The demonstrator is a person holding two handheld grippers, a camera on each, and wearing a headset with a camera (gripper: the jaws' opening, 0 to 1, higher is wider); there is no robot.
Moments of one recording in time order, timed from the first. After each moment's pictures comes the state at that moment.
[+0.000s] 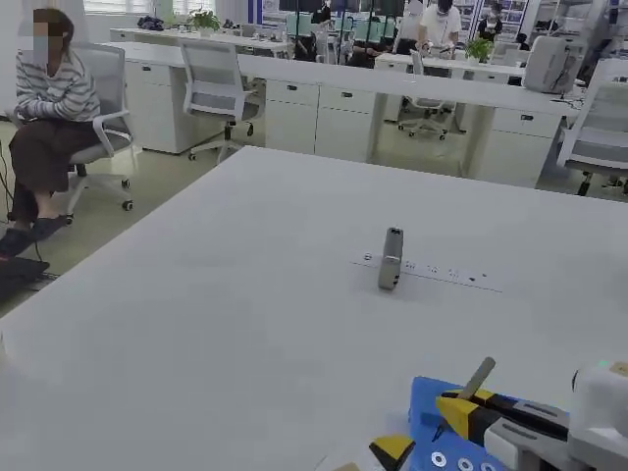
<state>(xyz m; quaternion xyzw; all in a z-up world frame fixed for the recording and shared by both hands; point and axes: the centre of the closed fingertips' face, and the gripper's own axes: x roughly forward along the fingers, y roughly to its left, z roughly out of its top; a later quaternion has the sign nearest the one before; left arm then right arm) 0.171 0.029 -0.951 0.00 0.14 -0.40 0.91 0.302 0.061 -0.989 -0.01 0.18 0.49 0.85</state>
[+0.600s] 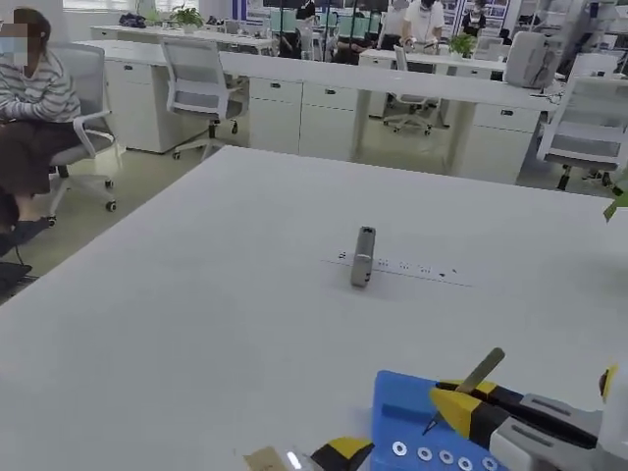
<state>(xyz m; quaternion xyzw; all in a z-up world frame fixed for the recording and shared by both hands) 0.170 0.029 -0.950 -0.04 0.15 -0.40 0.90 0.253 0.027 -0.936 0.00 0.15 0.51 0.85</state>
